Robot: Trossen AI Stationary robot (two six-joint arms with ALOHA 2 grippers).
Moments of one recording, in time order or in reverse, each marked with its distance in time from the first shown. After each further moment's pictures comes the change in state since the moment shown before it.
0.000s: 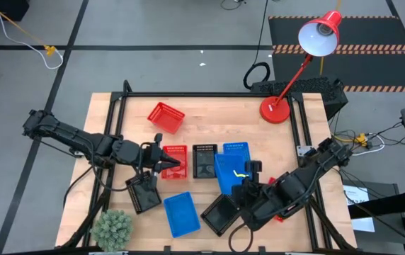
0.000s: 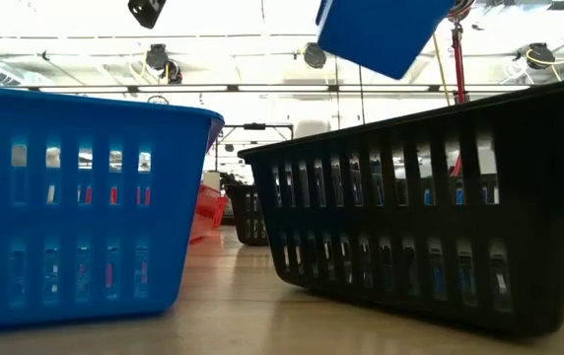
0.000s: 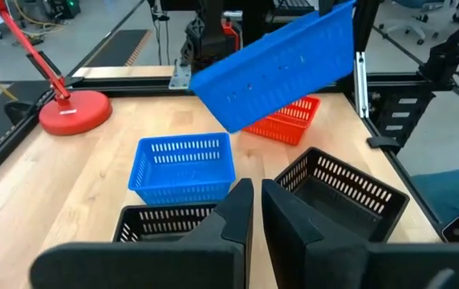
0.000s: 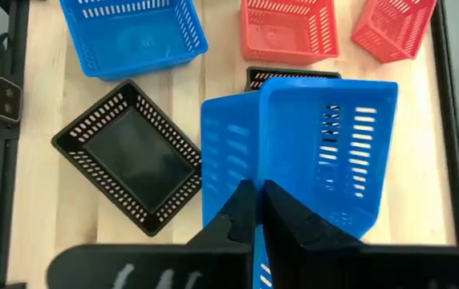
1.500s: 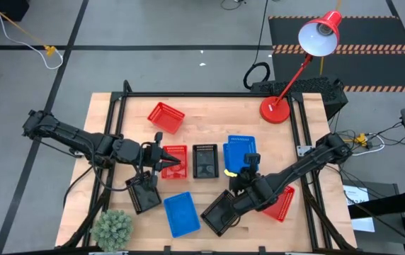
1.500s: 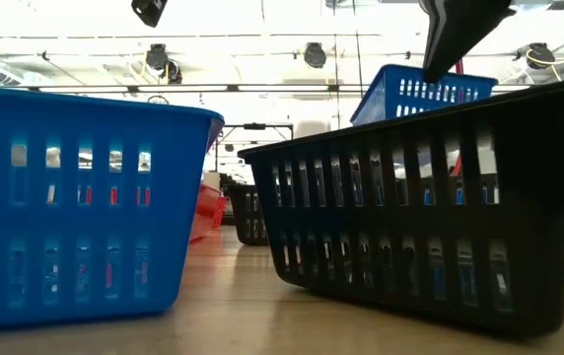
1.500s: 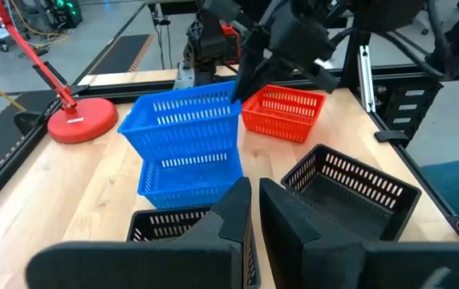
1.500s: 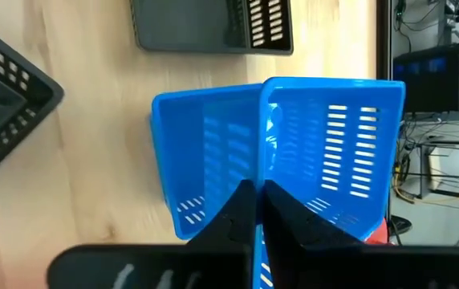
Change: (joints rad) left arm 0.015 0.000 -0.001 0.004 0.000 0.062; right arm -0.087 -0.058 -0.599 0.158 0.159 0.062
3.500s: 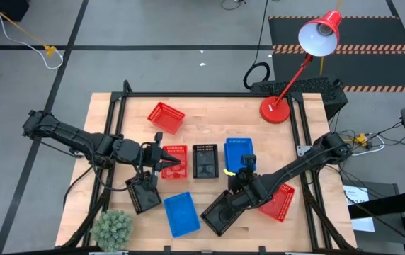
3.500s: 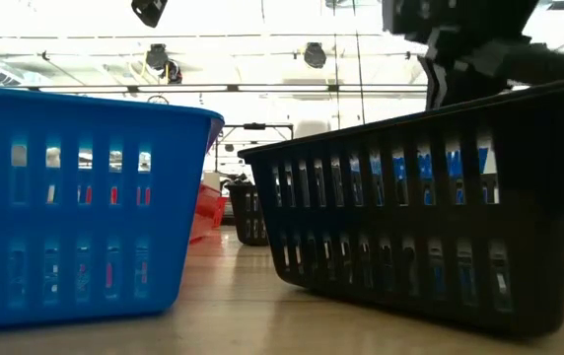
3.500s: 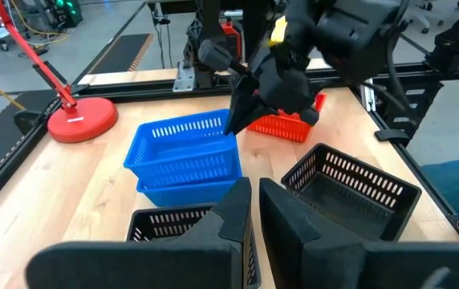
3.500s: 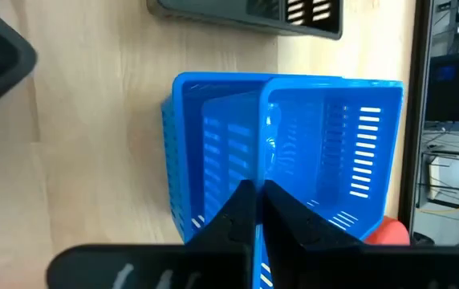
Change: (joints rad) left arm 0.000 0.000 0.000 -0.002 0.000 0.000; right arm -0.031 0.001 -0.220 0.244 -0.006 -0.092
